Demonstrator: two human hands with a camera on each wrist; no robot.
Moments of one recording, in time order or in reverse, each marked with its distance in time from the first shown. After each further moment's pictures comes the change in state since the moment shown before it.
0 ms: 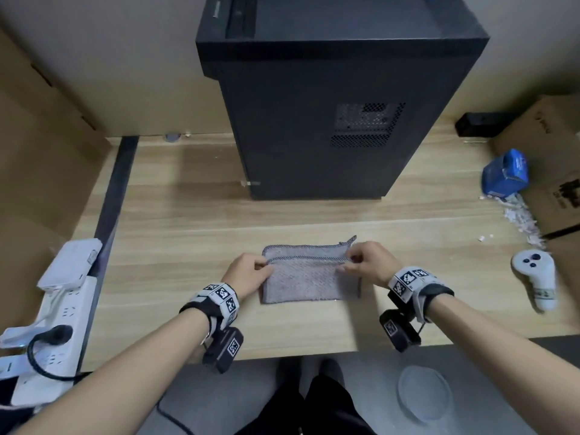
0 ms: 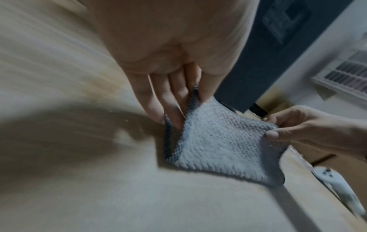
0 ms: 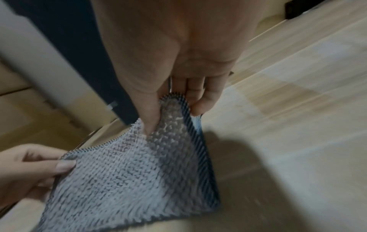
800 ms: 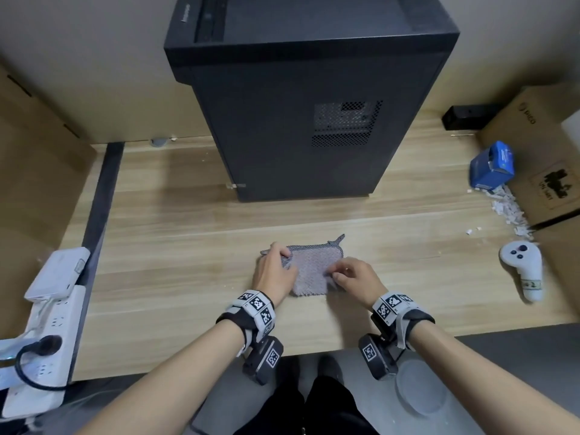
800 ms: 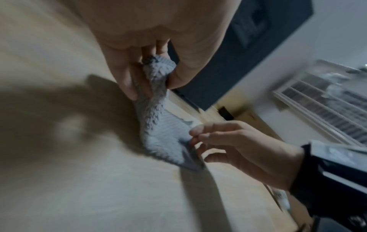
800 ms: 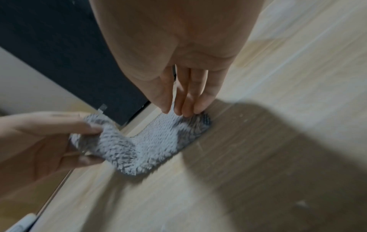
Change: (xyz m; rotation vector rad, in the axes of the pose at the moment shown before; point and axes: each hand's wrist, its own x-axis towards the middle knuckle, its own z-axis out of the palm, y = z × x) left_hand -0.013 0.086 0.051 -0.012 0.205 -0.069; right_hand -0.025 0.015 0.046 0.412 0.128 0.091
